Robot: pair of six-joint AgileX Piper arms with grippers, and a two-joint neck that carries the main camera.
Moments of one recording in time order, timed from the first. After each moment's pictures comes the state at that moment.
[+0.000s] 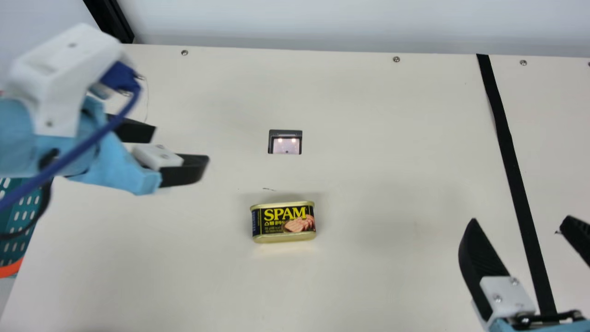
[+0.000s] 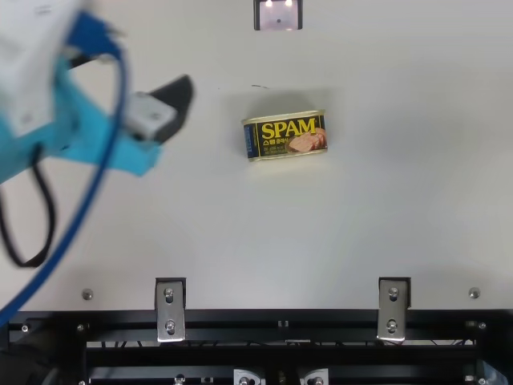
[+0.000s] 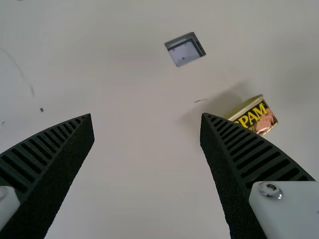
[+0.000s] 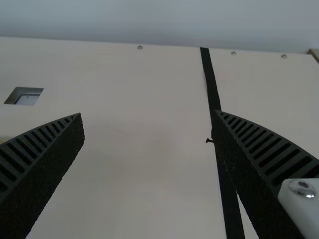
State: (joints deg) left arm -18.2 70.3 -61.1 -14.9 53.1 13.3; right arm -1.3 21.9 -25.5 0.7 32.5 -4.2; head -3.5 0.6
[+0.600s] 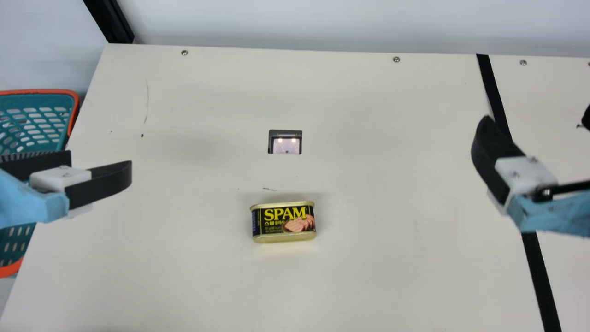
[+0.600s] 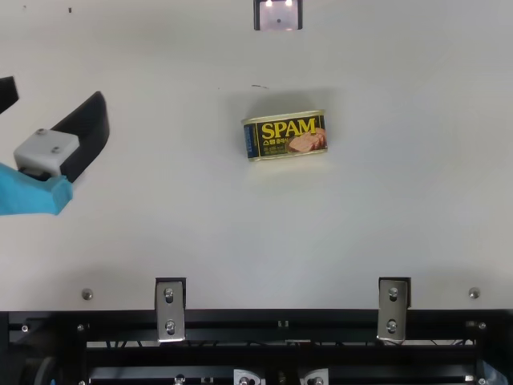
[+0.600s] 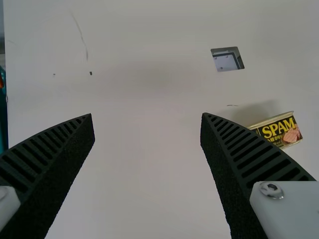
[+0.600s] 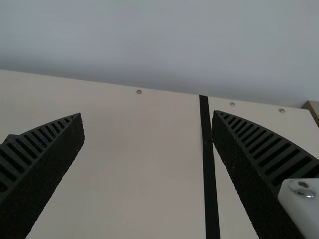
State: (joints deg) left arm -3.7 56.2 -48.9 -20.1 51.2 15.0; right arm -1.7 49.4 -45.3 4.7 24.0 -12.0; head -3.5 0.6
